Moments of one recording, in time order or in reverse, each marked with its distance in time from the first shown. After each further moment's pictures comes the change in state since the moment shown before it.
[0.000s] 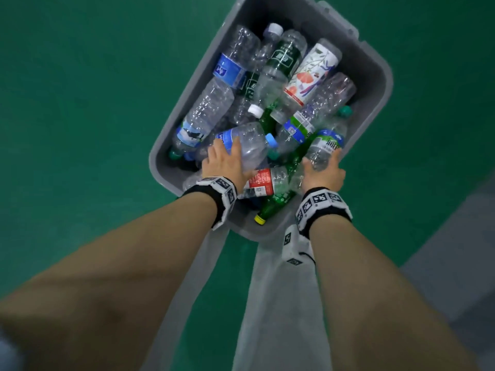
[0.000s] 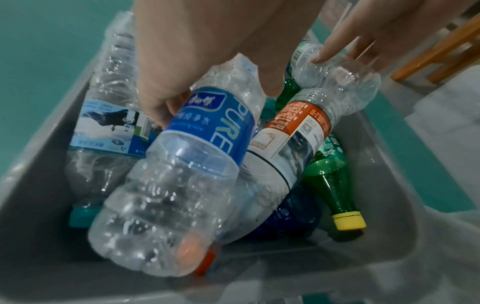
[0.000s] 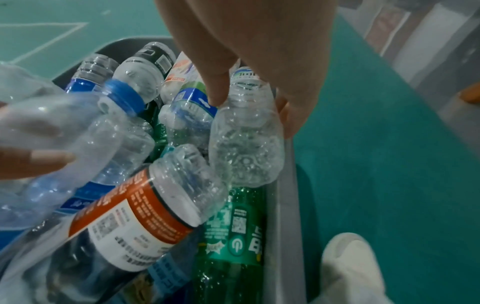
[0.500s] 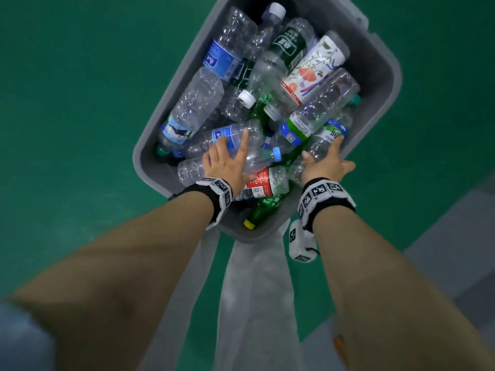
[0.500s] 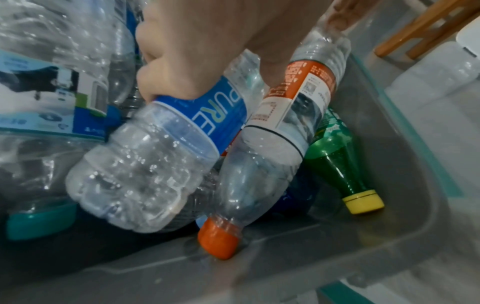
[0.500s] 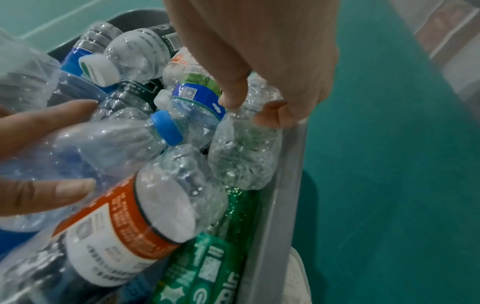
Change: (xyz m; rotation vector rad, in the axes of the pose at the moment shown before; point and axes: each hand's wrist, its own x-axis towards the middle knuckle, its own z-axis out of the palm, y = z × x) left_hand 0.024 0.012 0.028 0.080 -0.041 0.083; right_hand 0.032 -0.019 0.008 -0.078 -0.005 0.011
